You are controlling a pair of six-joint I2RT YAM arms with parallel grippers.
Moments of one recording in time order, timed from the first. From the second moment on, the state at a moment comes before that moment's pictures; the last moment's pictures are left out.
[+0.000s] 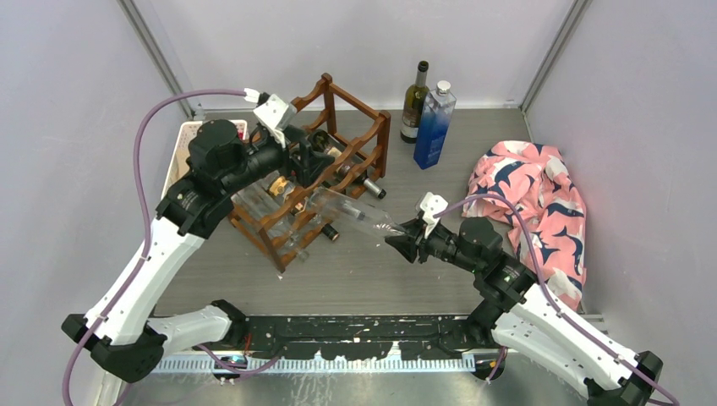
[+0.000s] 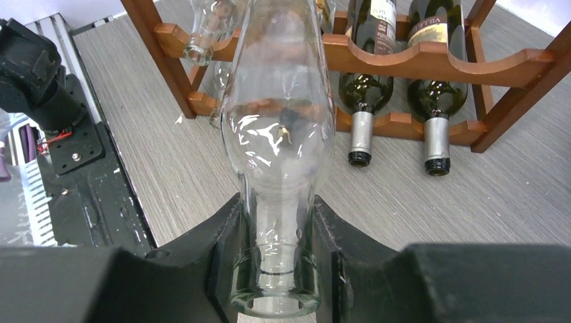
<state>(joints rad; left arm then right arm) -0.58 1.10 1.41 -0.41 0.27 0.00 0.75 0.59 0.56 -0.14 -0.26 0.00</state>
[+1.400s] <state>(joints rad) -0.55 0.98 1.15 -0.26 0.13 0.08 0.82 0.75 0.42 0.24 -0.14 -0.01</state>
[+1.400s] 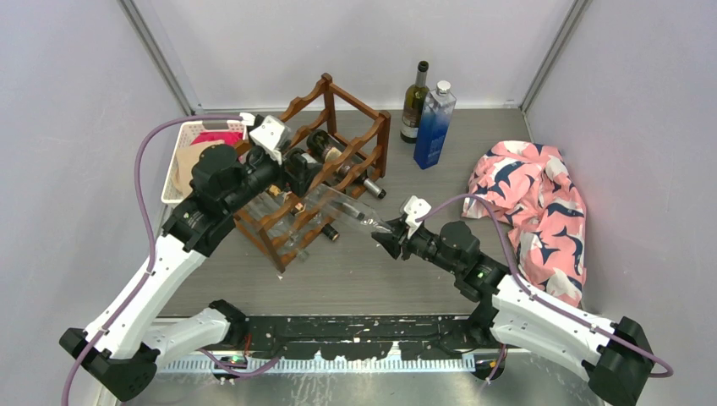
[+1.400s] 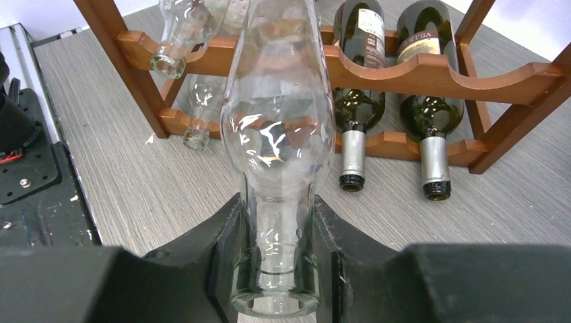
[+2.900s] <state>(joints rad) -0.55 0.93 1.09 -0.19 0.03 0.16 1.00 1.26 0.39 0.86 0.09 -0.09</state>
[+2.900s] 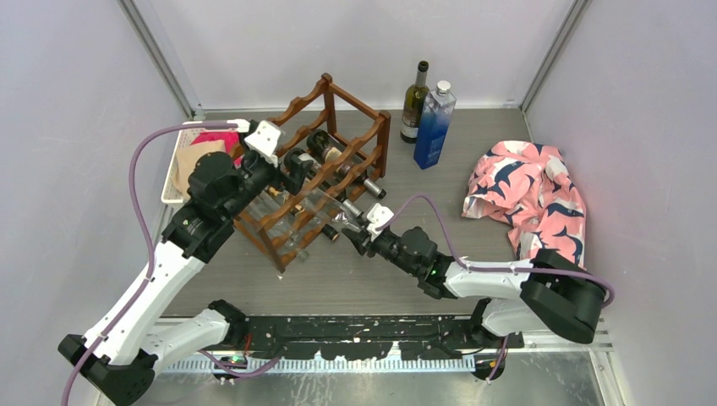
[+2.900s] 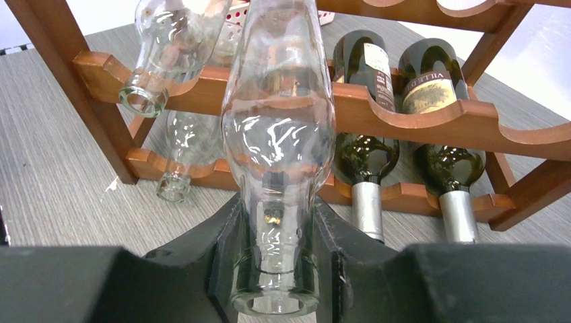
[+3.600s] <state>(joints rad) -0.53 0.97 1.08 -0.17 0.06 0.13 1.02 1.50 0.43 1.14 0.15 -0.15</state>
